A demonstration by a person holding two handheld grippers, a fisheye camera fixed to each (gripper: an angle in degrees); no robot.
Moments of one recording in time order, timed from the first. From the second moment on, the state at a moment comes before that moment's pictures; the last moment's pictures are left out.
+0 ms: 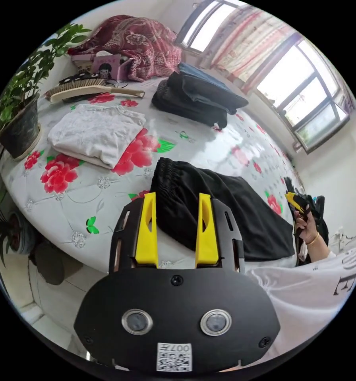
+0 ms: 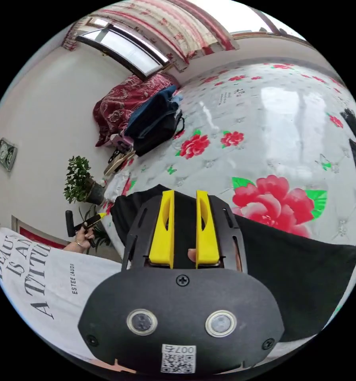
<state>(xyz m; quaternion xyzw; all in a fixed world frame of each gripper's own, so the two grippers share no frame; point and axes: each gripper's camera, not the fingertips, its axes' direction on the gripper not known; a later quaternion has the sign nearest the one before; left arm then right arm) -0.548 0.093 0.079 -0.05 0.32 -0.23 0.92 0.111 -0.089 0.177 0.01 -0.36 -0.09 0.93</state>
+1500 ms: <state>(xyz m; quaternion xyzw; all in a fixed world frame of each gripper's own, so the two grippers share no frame) -0.652 0.126 0.105 -0.10 0.25 -0.26 0.93 0.057 -0.271 0.411 -0.25 -0.41 0.00 0.88</state>
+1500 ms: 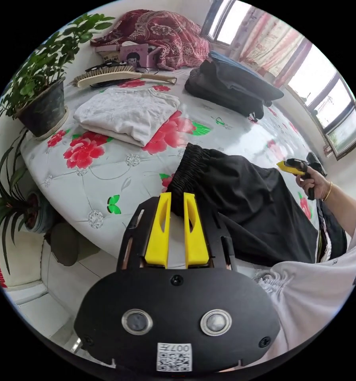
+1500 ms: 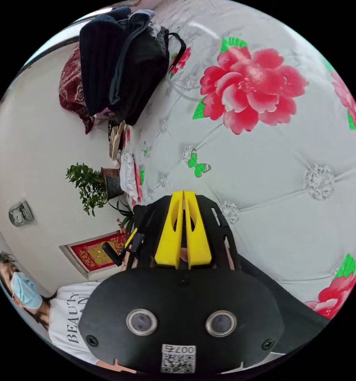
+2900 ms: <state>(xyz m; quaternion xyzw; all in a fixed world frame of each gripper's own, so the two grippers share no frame) -0.649 0.045 -0.018 0.14 0.58 -0.15 0.79 0.313 0.096 0.197 0.08 -0.39 0.19 0.90</state>
